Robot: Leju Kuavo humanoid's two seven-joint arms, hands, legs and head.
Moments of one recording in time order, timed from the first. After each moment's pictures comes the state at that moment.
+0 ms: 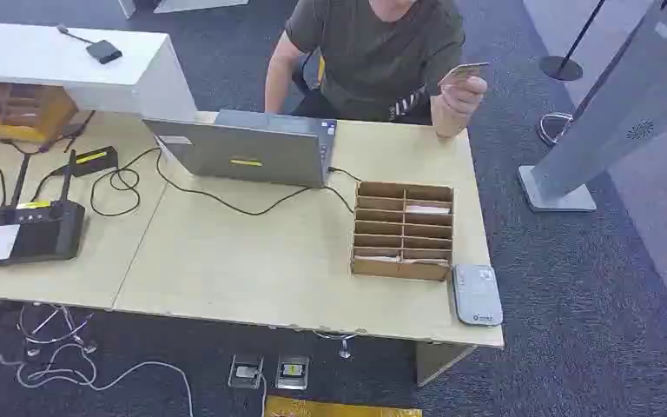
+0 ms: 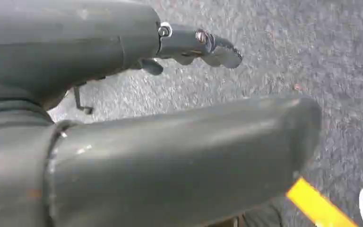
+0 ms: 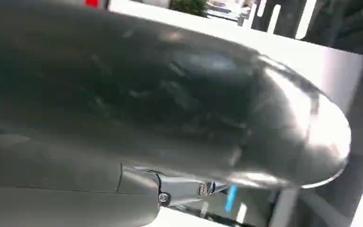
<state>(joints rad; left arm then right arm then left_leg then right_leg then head) -0.07 -0.10 -0.31 -0.19 0.77 0.55 -0.07 0.10 -0.58 -1.02 -1.89 0.63 -0.65 0.50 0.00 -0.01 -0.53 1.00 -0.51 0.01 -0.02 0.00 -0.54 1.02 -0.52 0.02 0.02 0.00</state>
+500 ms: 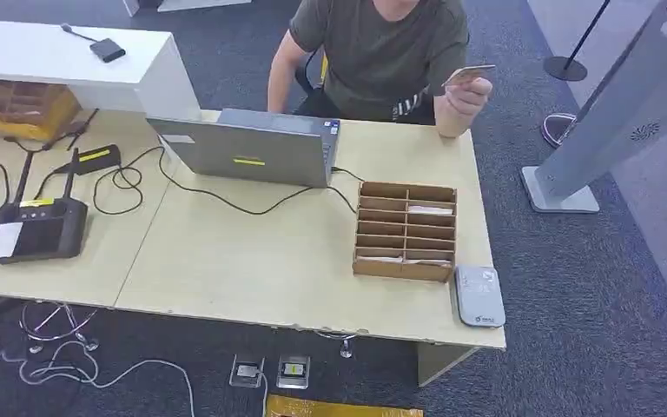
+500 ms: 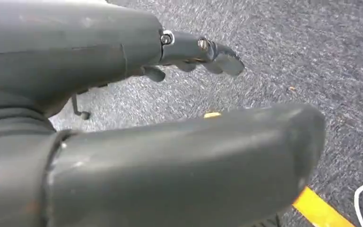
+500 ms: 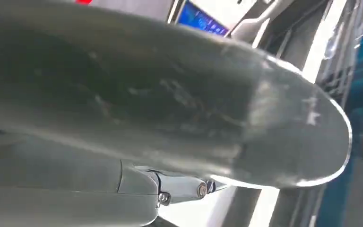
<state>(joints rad) -0.08 -0.08 -0.34 -0.19 0.79 0.52 -0.07 0.11 -0.93 -0.70 -2.18 0.62 -0.49 0.68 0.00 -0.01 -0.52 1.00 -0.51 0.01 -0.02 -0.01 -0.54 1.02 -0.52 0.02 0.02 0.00</state>
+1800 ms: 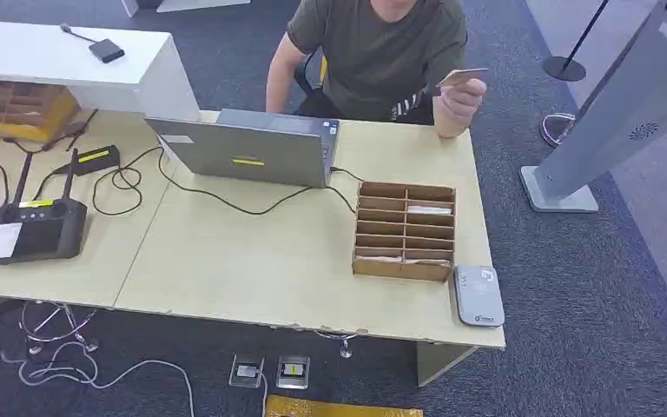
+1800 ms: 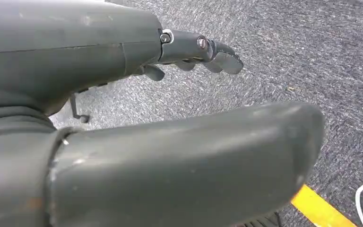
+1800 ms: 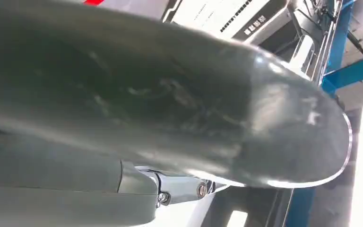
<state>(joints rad) -0.08 -0.08 -0.36 -0.19 0.79 0.52 -0.07 0.11 -0.98 -0.59 -2.23 0.62 -0.49 0.68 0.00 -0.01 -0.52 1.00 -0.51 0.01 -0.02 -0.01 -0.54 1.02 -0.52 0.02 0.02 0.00</state>
